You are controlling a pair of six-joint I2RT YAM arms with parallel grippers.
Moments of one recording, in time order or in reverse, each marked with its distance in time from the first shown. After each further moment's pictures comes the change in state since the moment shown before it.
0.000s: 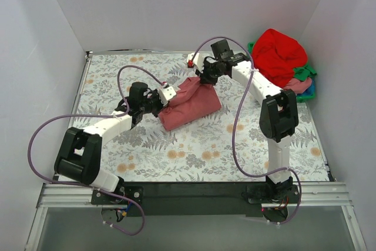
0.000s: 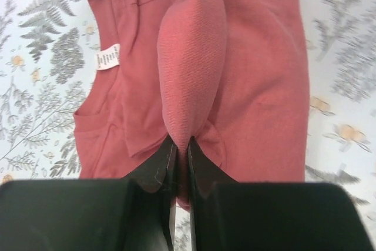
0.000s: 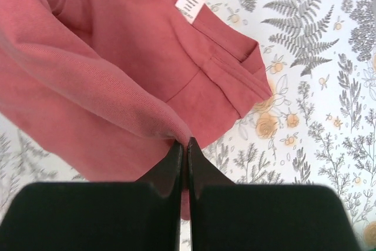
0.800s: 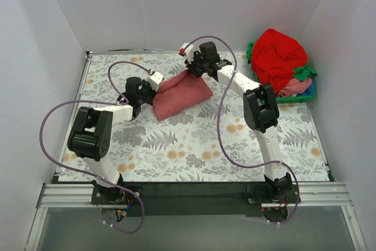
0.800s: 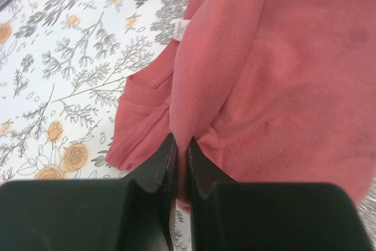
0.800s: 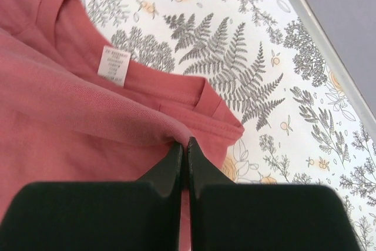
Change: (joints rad) left arm 0.143 0.276 0.064 0.347 -0.182 -0.211; right arm 0.022 0.296 0.171 0.440 0.127 0.389
